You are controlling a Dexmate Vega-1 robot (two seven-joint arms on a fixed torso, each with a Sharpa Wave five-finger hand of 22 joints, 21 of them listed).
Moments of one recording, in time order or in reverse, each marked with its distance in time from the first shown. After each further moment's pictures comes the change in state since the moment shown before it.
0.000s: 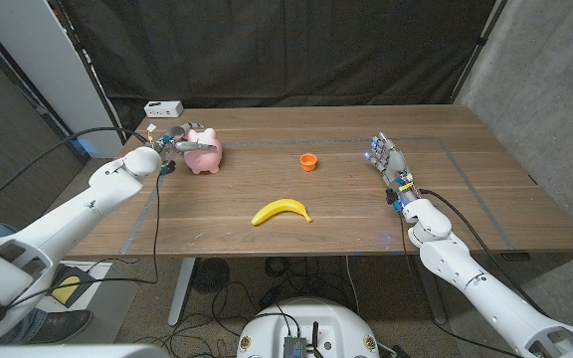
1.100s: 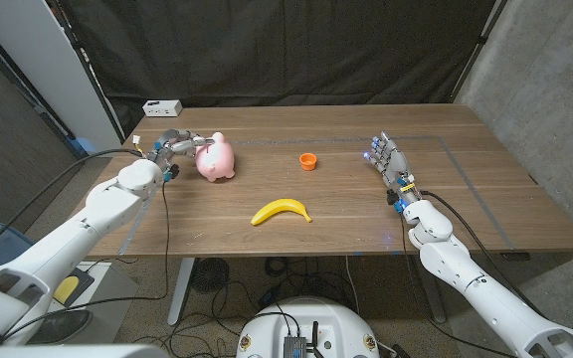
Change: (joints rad) left arm 0.145 -0.039 -0.180 -0.081 -0.246 -0.147 0.155; left_hand 0.110 0.124 0.130 -0.058 0.011 0.477 0.439 0.052 0.072 0.360 -0.092 0.070 0.104 0.376 -0.135 0.047 0.067 0.084 -0.144 0.064 0.011; right arm -0.009 0.006 0.009 -0.001 0.029 0.012 0.026; right_hand 0.000 0.000 -0.004 0.004 0.000 0.003 -0.003 0.000 0.000 0.000 0.000 0.000 0.000 0.006 0.005 0.000 0.000 0.007 0.007 0.000 0.000
